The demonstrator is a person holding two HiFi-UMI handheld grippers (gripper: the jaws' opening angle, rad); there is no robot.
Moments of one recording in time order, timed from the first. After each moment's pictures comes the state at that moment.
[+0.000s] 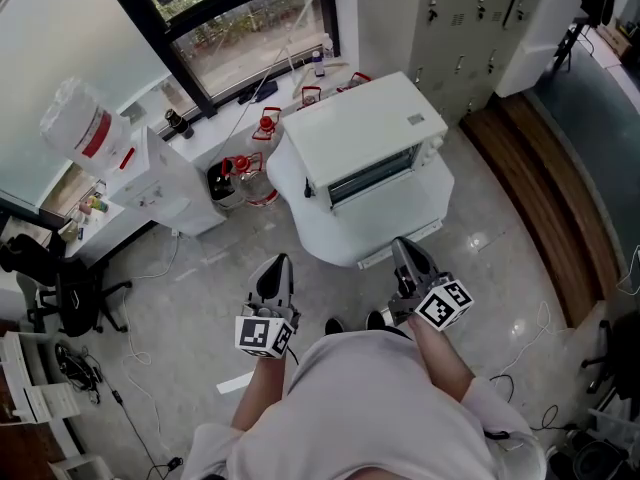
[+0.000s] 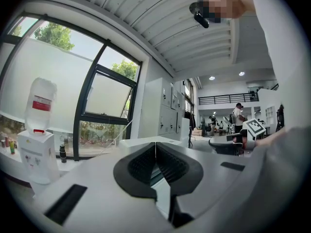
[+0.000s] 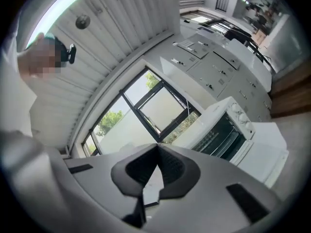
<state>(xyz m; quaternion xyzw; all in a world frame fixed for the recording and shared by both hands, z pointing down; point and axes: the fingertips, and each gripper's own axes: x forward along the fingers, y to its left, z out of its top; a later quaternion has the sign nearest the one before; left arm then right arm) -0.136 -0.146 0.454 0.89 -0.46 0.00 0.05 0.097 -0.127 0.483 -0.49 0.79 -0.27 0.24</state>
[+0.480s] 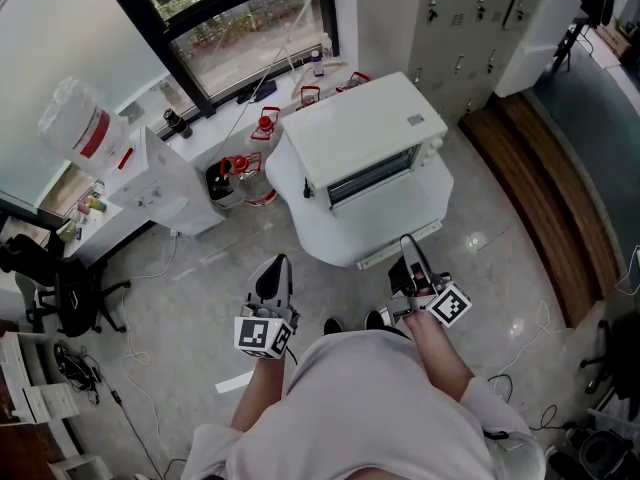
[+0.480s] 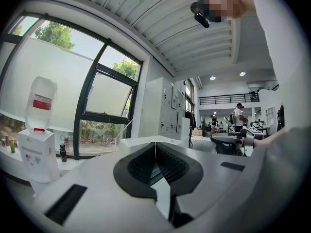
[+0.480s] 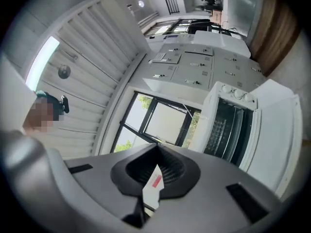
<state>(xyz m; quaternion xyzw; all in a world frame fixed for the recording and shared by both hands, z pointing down) -0.137 -0.148 0.455 0.89 -0.46 0.00 0.06 0.117 -0.128 0.466 -0.41 0.73 -0.35 0.43</state>
